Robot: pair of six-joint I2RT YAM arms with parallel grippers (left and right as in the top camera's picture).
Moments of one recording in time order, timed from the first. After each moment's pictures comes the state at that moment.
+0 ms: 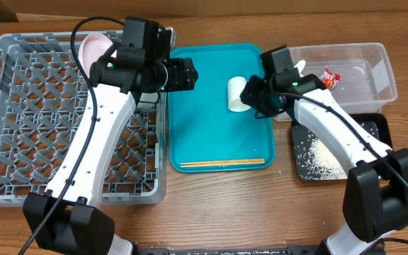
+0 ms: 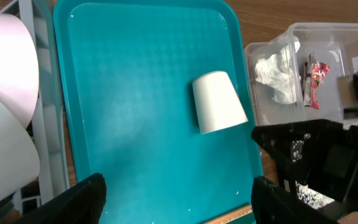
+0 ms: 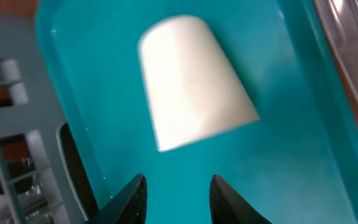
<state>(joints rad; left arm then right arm) -0.24 1.69 1.62 -0.90 0.29 -0.31 0.36 1.81 1.35 -0.62 -0.21 0.86</state>
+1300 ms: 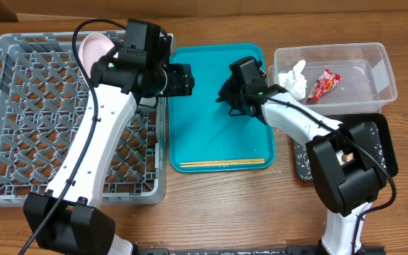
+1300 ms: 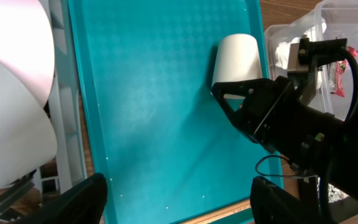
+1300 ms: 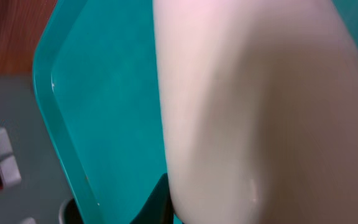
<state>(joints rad) -0.25 1.69 1.62 -0.97 0.24 -0.28 0.47 2.04 1.35 -0.25 -0.06 1.10</state>
